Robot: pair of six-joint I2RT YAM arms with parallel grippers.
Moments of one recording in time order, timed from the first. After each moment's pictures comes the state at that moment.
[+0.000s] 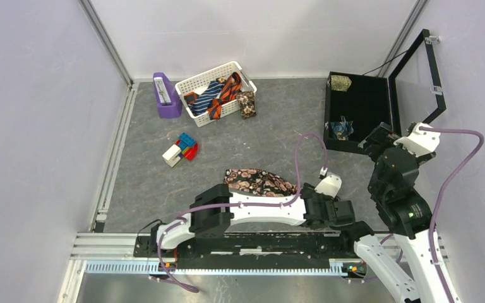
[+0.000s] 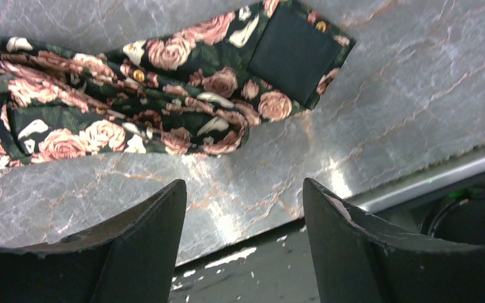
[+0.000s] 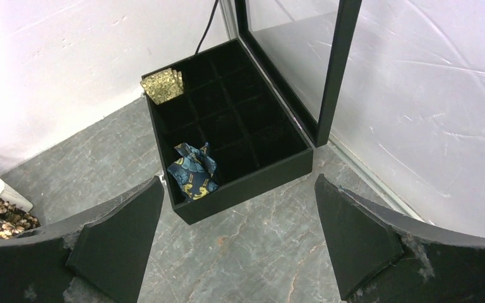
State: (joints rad) left arm -1.50 2.24 1.95 -0.94 -0.60 -0.93; right arm 0.32 0.56 0.93 -0.54 0.85 0.32
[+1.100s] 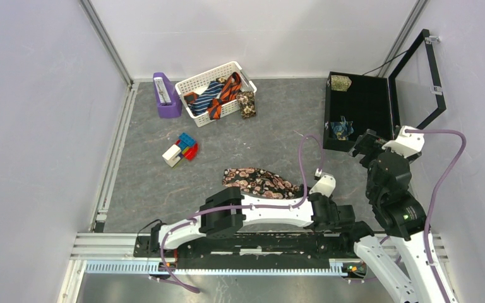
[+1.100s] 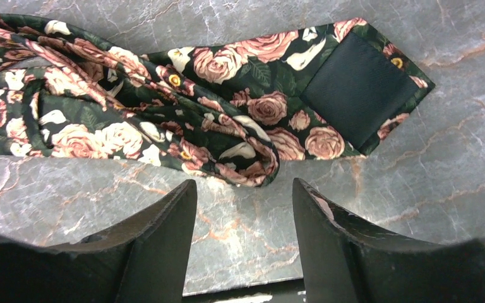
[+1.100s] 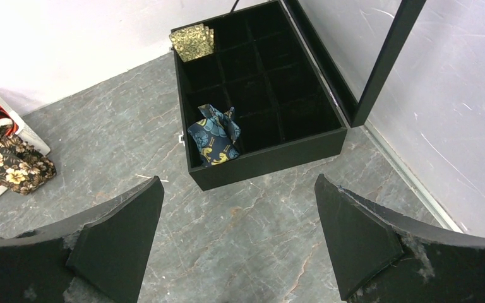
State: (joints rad) left arm -1.49 2.38 2.09 -1.11 -0.75 -1.09; right arm 0.32 0.51 0.84 -0.55 0.68 0.31
